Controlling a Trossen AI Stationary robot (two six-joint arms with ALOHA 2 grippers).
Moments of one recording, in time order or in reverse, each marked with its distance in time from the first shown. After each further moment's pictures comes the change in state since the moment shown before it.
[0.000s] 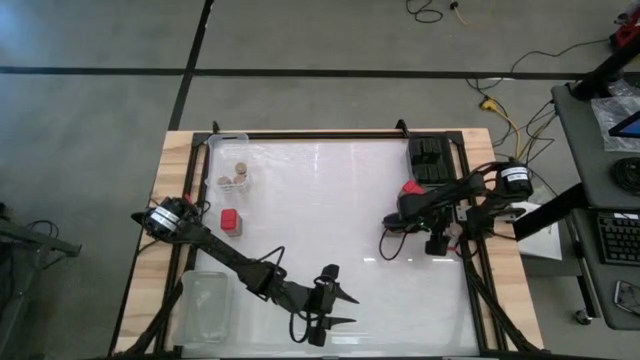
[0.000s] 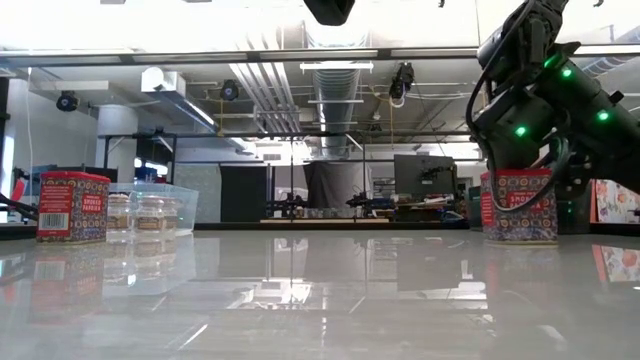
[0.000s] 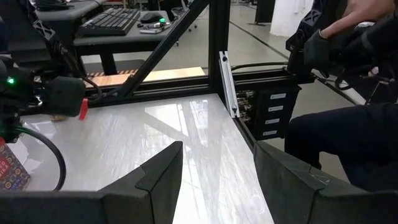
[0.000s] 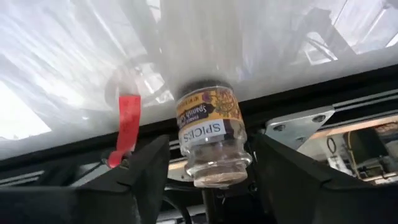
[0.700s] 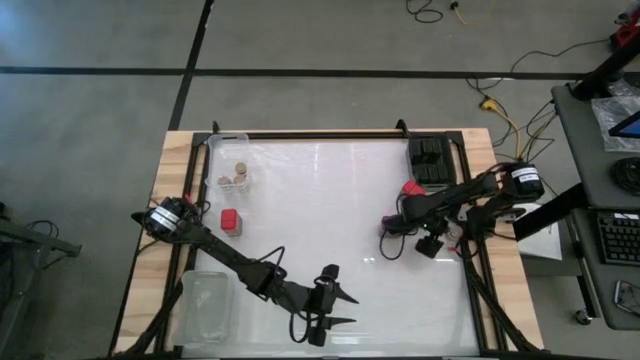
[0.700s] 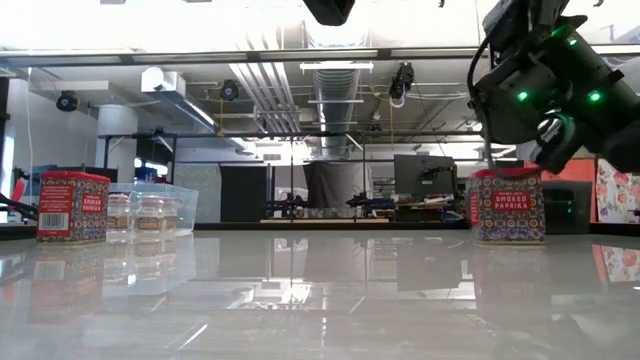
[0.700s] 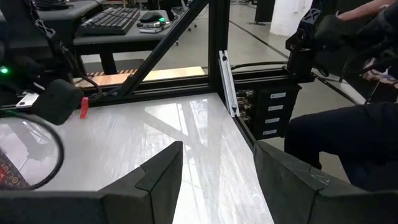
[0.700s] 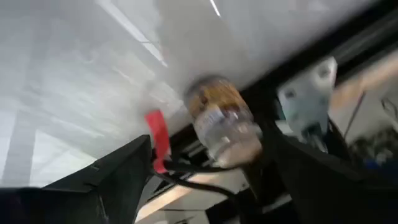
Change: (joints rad) left arm 0.000 0.000 0.000 -0.003 0.001 0.000; right arm 0.073 -0.092 0.059 -0.051 -0.033 0.430
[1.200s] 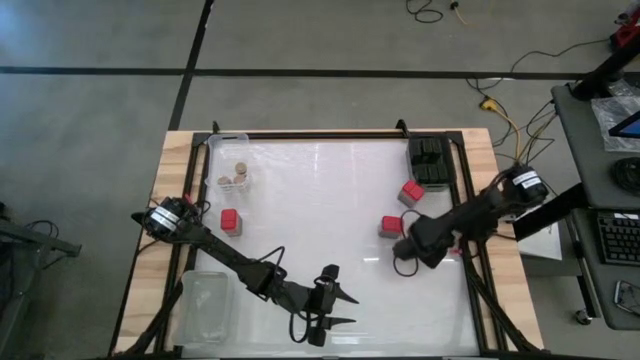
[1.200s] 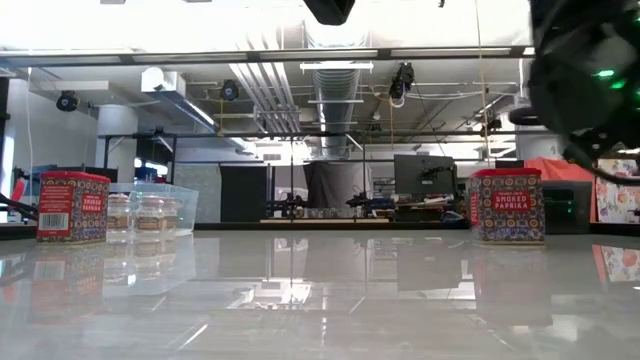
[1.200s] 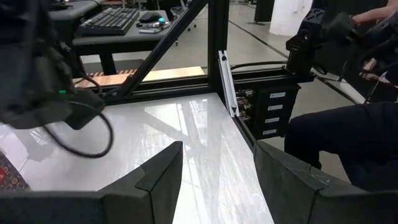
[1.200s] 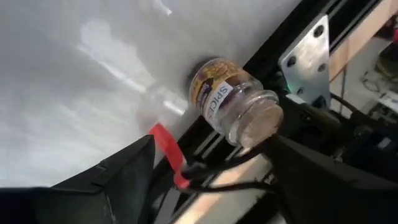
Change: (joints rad) left arm -0.001 0.000 0.000 0.000 0.002 0.003; right arm 0.253 0.000 -0.037 0.032 0.022 0.415
